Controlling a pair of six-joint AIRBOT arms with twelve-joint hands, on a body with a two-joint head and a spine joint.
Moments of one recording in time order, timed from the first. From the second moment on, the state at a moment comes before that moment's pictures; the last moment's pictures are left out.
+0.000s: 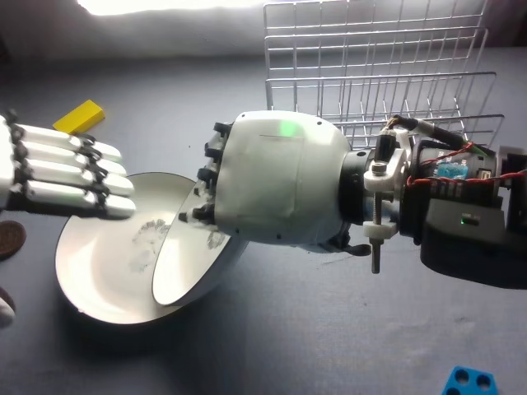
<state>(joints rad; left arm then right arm) 0.50 -0.76 1.41 1.49 -1.05 -0.21 -0.34 -1.27 0.95 -0.23 0.37 -1.46</state>
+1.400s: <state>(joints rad) 0.54 -0.70 1.46 1.50 -1.08 -0.22 0.04 -1.14 0.90 -0.23 -0.02 -0.75</state>
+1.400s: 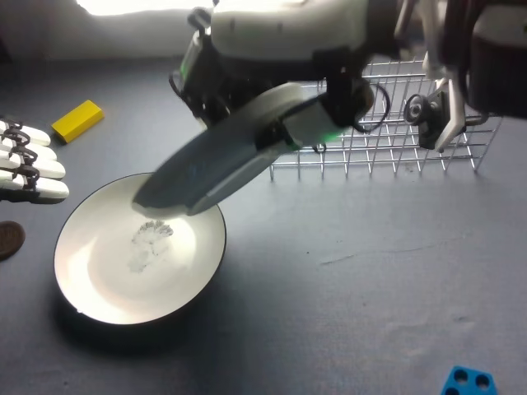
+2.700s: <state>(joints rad) 0.54 -0.71 1.47 1.50 -1.09 -0.22 0.06 -1.02 0.97 -0.24 0.08 -0.14</state>
